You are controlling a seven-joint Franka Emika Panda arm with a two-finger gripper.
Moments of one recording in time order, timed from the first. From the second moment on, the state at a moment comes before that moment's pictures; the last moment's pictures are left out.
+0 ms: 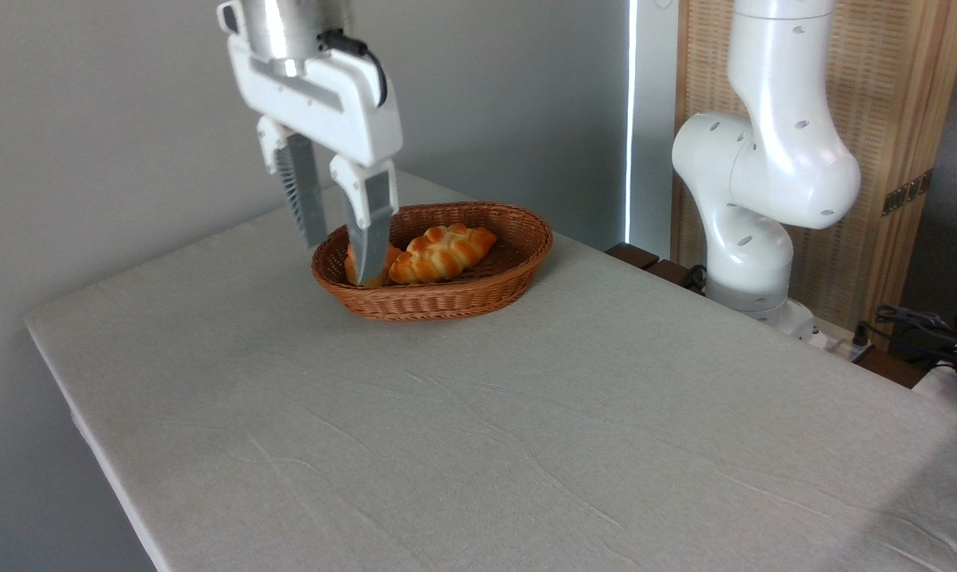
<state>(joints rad) -0.10 -0.02 -0.04 -1.66 -0.09 1.69 0.56</state>
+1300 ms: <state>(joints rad) -0.07 -0.01 -0.04 -1.59 -0.02 1.58 0.63</state>
